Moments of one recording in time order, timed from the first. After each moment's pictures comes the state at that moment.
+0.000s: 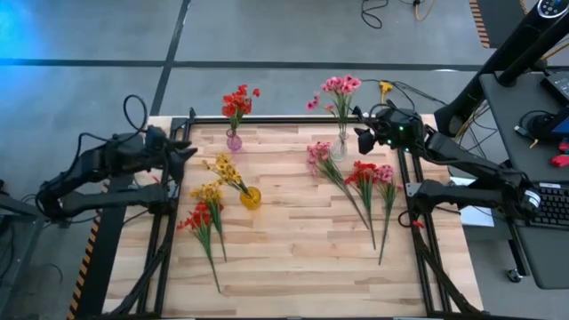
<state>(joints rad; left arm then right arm) 0.27 0.45 0.89 -0.91 -0.33 -0.50 -0.65 0.86 0.71 -0.34 0.10 0.28</state>
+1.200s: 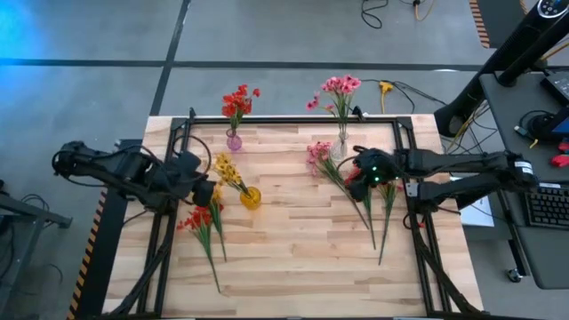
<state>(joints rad) -0.30 0.87 1.01 -1.16 -0.51 -1.10 -0.17 1.04 0.71 -0.64 -0.01 0.64</state>
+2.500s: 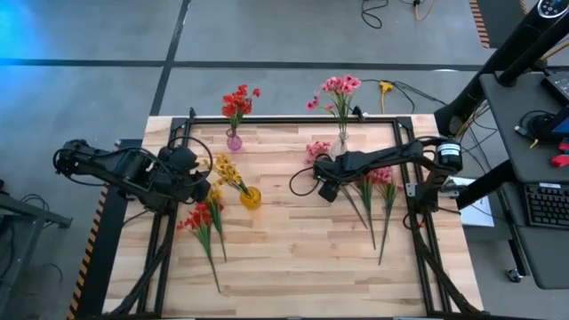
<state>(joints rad) -0.31 0.92 1.08 -1.37 -0.67 -1.06 -0.19 1.76 1.00 -0.67 0.29 0.42</state>
